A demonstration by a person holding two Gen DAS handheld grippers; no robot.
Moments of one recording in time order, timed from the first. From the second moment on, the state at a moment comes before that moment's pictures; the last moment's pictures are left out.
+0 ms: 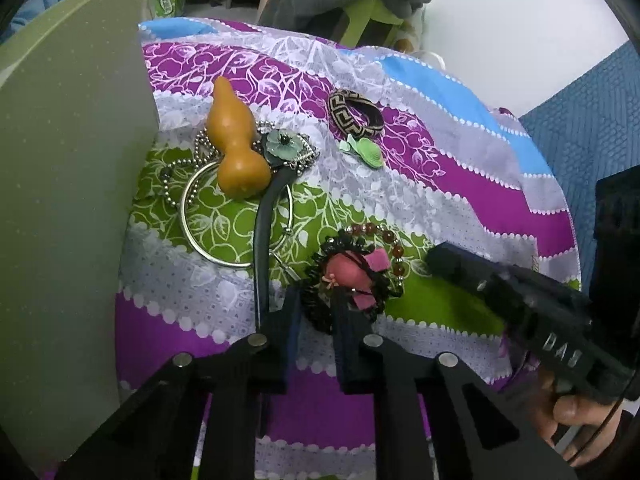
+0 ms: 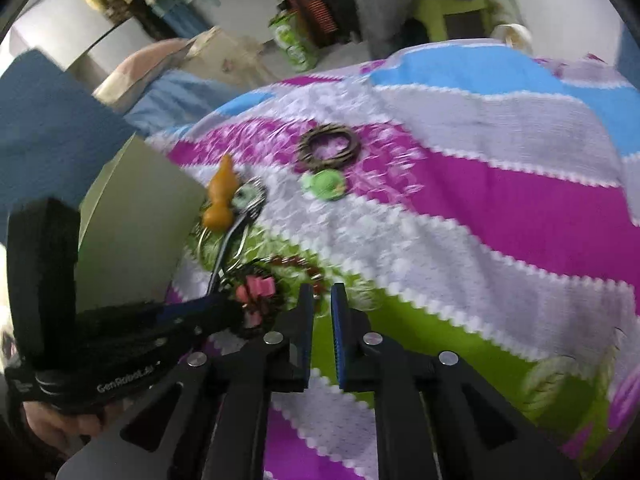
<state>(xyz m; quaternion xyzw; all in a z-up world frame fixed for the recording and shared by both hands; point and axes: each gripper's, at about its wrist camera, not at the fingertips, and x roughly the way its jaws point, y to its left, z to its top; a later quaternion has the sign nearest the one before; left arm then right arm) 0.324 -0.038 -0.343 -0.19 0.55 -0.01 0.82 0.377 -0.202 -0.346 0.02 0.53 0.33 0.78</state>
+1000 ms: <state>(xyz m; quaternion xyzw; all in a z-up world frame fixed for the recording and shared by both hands) 0.296 -0.027 -0.293 -0.17 0.51 -0.02 0.84 0.351 -0.143 -0.348 -0.18 0.46 0.30 0.82</state>
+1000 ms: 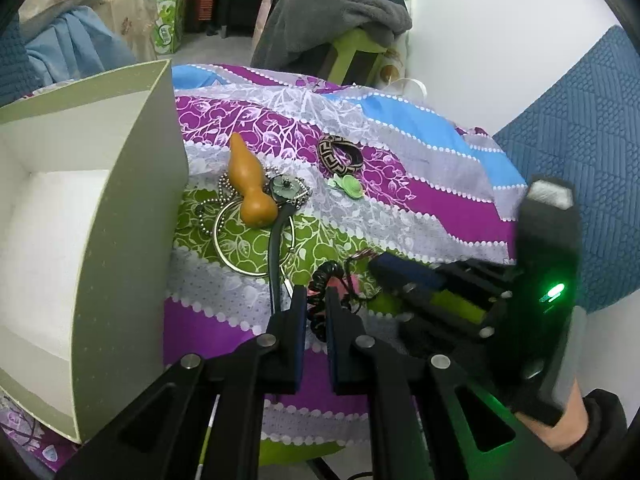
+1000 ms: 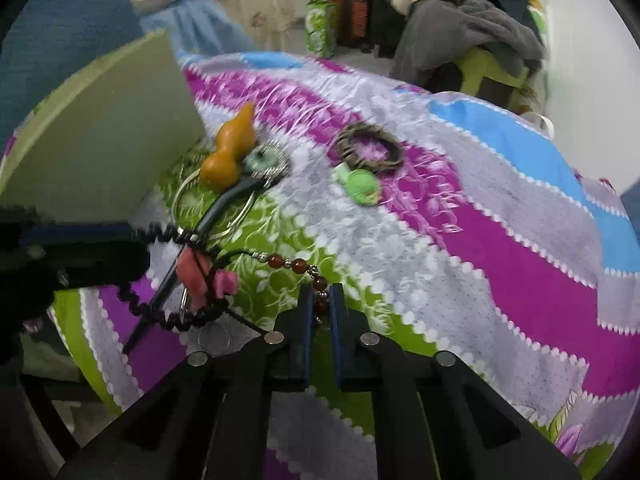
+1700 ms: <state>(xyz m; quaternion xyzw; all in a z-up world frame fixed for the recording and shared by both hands) 0.290 -0.033 -0.290 -0.16 0.51 -0.02 0.84 0.325 -0.197 -0.269 -0.03 0.39 0.31 0.87</state>
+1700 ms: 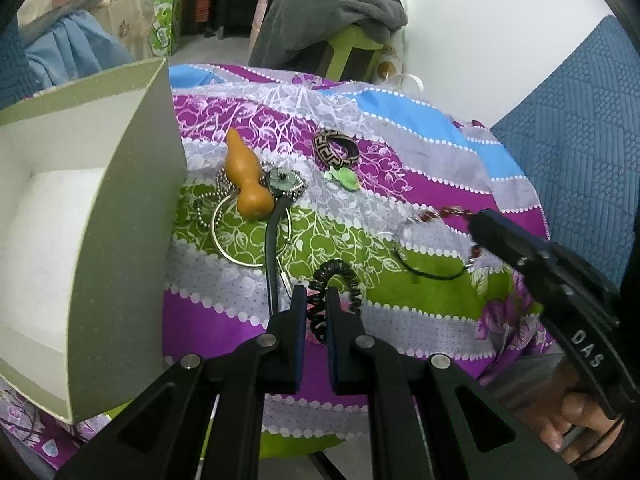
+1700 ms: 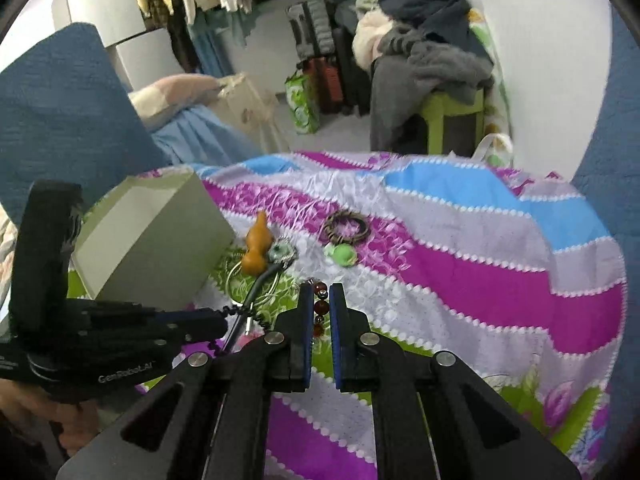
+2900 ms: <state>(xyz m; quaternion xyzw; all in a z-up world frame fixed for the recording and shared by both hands) 0.242 0.051 -0.080 -0.15 0.40 0.00 0.90 0.278 -0.179 -0.099 0.00 0.33 0.22 0.92</state>
